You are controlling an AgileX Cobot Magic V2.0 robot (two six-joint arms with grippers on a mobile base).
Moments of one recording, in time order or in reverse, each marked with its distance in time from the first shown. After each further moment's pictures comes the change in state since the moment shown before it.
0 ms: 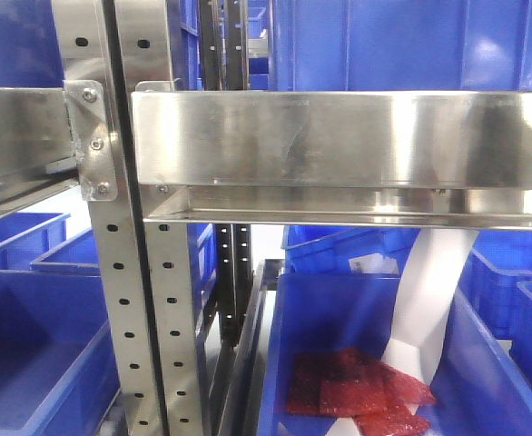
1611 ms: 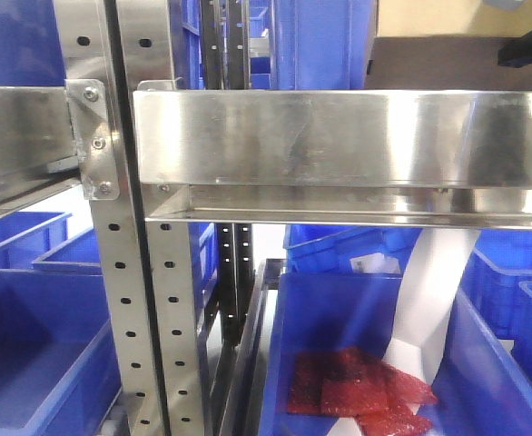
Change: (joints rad) left arm 0.000 0.000 0.000 0.000 0.000 0.000; right arm 0.004 0.329 -0.002 -0.529 -0.221 0.000
